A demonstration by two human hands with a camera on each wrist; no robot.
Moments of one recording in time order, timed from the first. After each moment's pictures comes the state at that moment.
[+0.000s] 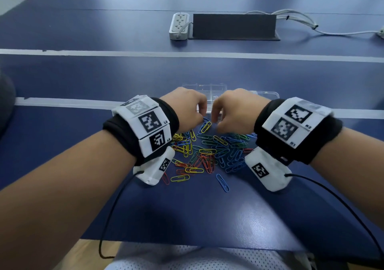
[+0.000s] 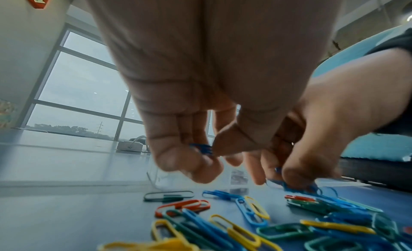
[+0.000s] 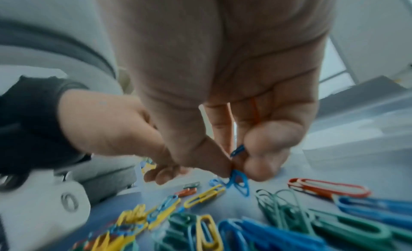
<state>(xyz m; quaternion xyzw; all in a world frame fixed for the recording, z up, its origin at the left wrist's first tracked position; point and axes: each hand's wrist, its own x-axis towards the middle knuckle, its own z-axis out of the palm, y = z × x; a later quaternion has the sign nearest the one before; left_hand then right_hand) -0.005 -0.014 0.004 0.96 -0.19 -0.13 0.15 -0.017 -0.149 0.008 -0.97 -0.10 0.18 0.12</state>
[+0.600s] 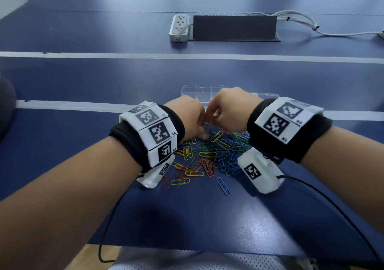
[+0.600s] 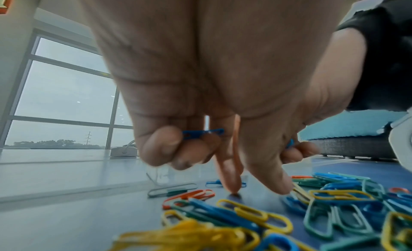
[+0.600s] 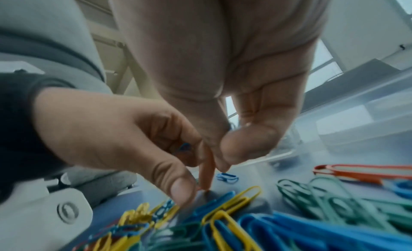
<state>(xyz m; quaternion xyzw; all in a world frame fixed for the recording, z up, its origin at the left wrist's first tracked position) -0.001 -0.021 -0.004 0.96 -0.19 -0.18 0.05 -0.008 -0.144 0.008 -0.97 -0.08 0.18 0.17</state>
